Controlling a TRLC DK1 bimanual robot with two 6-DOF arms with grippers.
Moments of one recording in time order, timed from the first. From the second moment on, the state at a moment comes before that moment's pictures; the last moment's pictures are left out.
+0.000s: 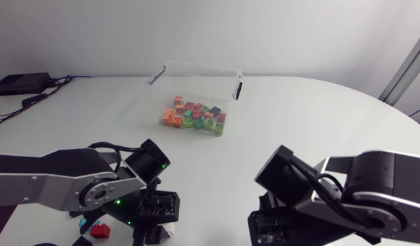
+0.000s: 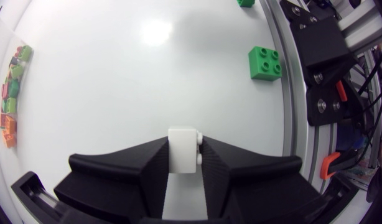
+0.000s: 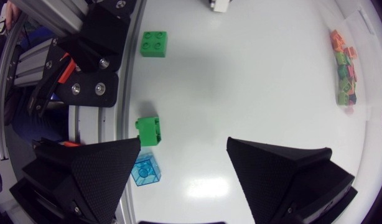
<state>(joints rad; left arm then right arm) -0.73 1.52 0.68 -0.54 0.24 0.81 0.92 1.23 0.66 -0.82 -0.15 -0.67</state>
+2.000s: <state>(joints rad) -0.31 1.95 1.63 -0.20 0.29 0.41 0.54 1.46 1.08 -0.68 -0.23 -0.65</state>
